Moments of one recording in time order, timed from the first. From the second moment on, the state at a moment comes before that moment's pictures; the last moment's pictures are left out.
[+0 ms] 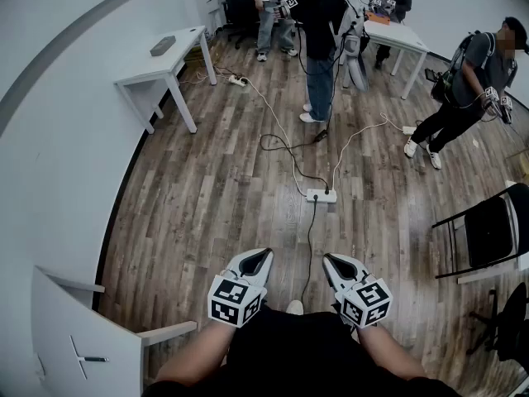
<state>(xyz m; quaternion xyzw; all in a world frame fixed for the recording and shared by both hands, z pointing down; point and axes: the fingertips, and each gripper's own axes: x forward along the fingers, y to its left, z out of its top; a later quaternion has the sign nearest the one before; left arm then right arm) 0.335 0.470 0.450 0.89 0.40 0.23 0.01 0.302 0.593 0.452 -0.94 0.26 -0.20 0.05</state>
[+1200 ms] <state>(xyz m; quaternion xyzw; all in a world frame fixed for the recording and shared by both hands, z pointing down) 0.336 0.363 0.458 0.94 0.26 0.23 0.04 0.340 0.492 0.470 -0.89 0.40 -0.21 0.03</state>
